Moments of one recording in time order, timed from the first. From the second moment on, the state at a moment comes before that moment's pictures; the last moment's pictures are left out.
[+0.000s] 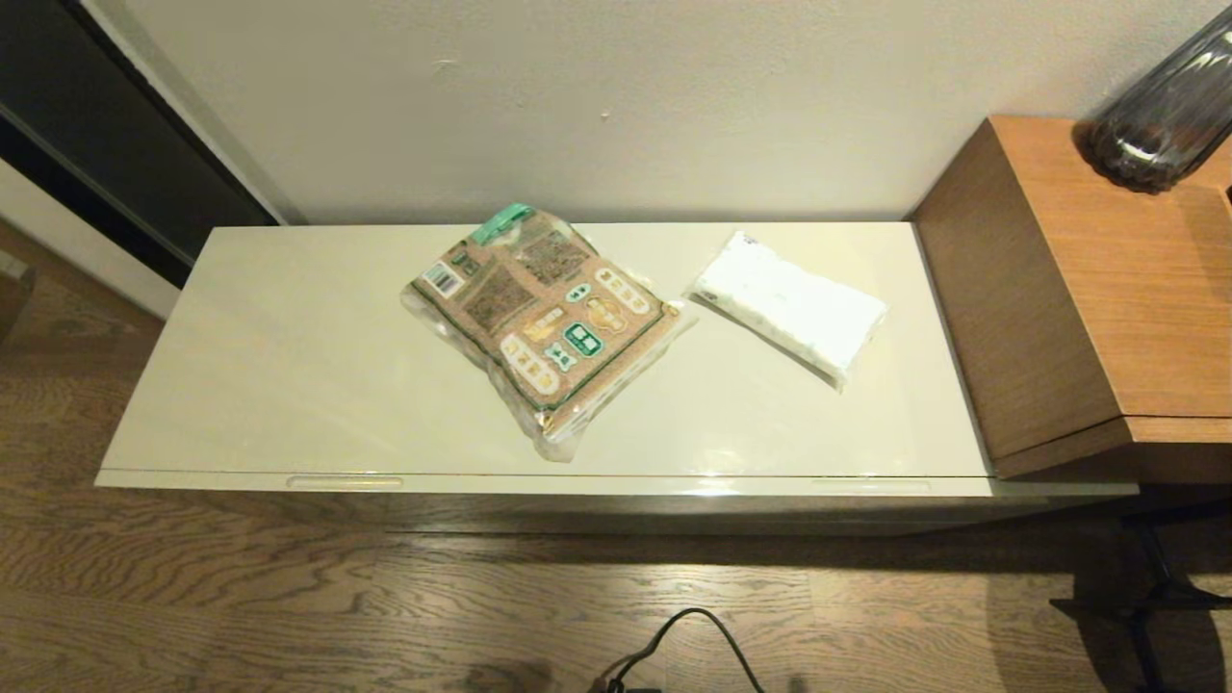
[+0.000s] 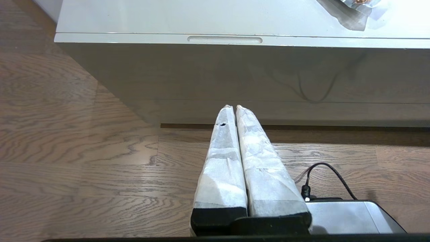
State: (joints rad) left arm 0.00 0.00 0.00 0.00 0.00 -0.03; right arm -0.01 0.26 -0.54 0.17 0.01 0.08
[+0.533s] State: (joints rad) left arm 0.00 0.00 0.00 0.00 0.00 -0.03; right arm 0.05 0.93 -0.91 0.61 0.11 0.17
